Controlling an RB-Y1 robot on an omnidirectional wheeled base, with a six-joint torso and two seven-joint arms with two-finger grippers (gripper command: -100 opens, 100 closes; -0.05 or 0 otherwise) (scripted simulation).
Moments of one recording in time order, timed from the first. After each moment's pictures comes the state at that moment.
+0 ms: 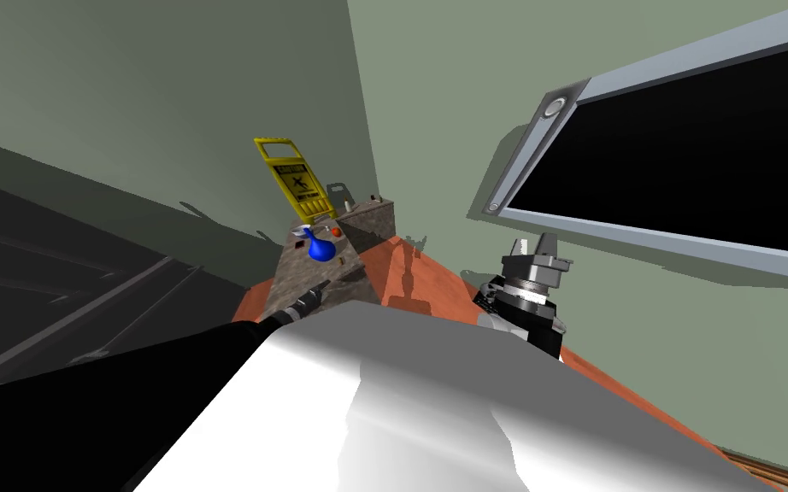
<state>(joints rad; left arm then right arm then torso) 1.21 0.86 0.23 -2.08 0.08 -0.27 0.41 0.49 0.04 -0.02 -2.25 -0.11 -0.50 0.06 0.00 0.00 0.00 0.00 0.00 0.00</state>
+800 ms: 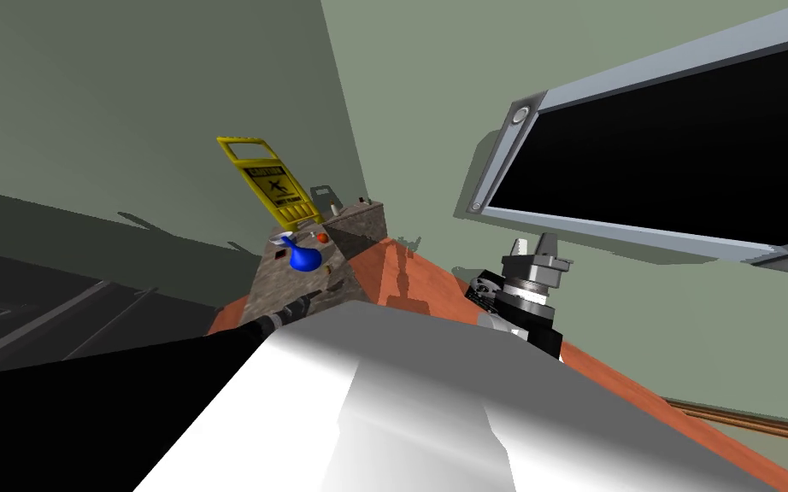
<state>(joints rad) 1.38 1.09 0.28 -2.00 0.11 -0.26 0.53 0.49 0.04 -0.02 -2.25 -0.11 -0.50 0.06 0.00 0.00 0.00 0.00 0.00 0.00</state>
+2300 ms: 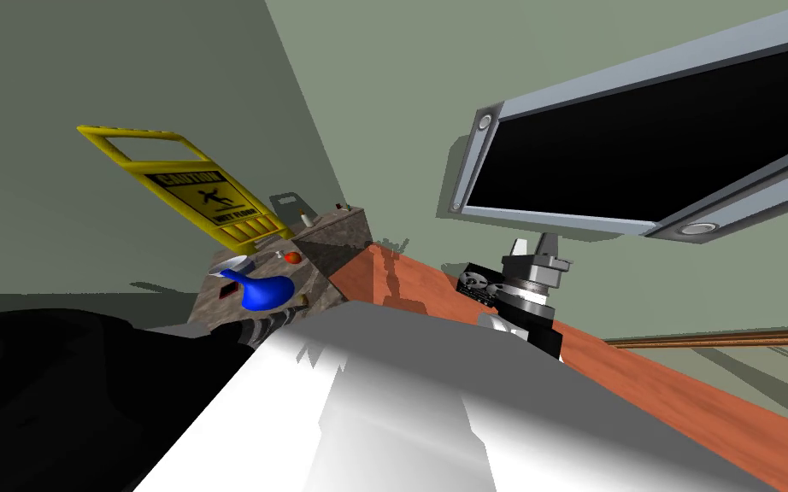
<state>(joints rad) 1.71 1.49 0.37 -1.88 0.22 -0.29 0.74 0.49 0.04 -0.02 -2.25 -0.11 -0.50 0.06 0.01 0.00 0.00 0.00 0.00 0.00</state>
